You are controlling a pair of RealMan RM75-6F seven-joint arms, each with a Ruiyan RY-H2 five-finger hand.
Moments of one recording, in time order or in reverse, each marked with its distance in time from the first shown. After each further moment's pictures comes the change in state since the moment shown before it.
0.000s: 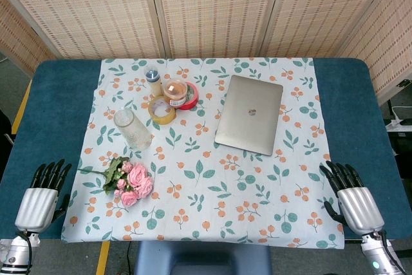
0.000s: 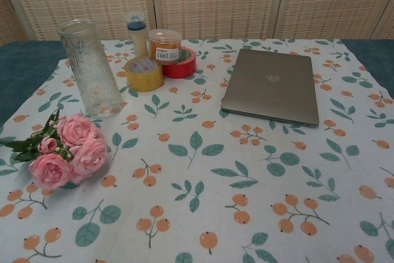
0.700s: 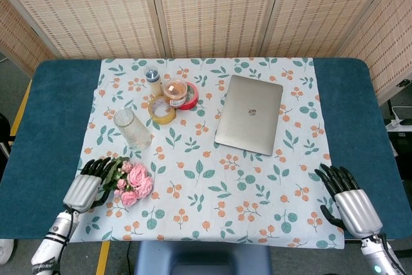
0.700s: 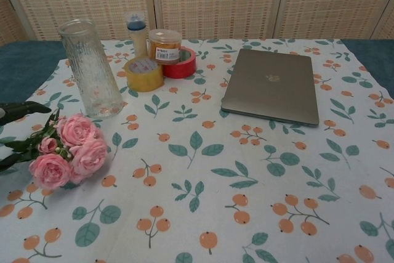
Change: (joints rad) left arm -0.214 -0.096 -0.068 -0.037 -0.210 -0.404 0.037; right arm 0.005 0.020 -0.026 0.005 -0.065 0.000 0.064
